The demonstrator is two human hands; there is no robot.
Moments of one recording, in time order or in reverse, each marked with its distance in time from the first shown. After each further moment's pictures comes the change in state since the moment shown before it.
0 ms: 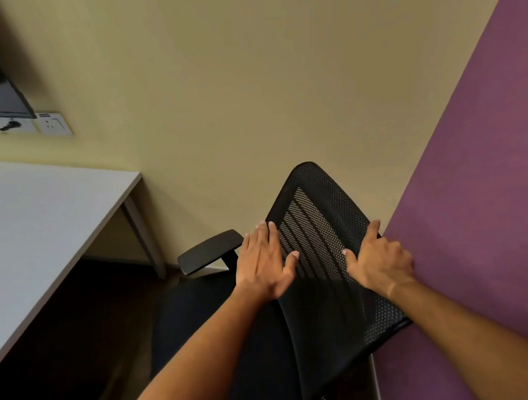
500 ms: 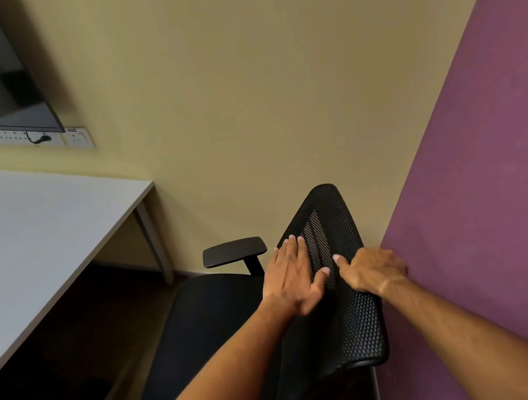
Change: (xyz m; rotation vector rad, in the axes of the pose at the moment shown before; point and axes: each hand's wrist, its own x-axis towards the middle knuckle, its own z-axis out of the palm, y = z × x) left_hand -0.055 0.088 0.001 -0.039 -0.027 0.056; right_hand -0.044 0.029 -0.028 0.037 -0.224 -0.037
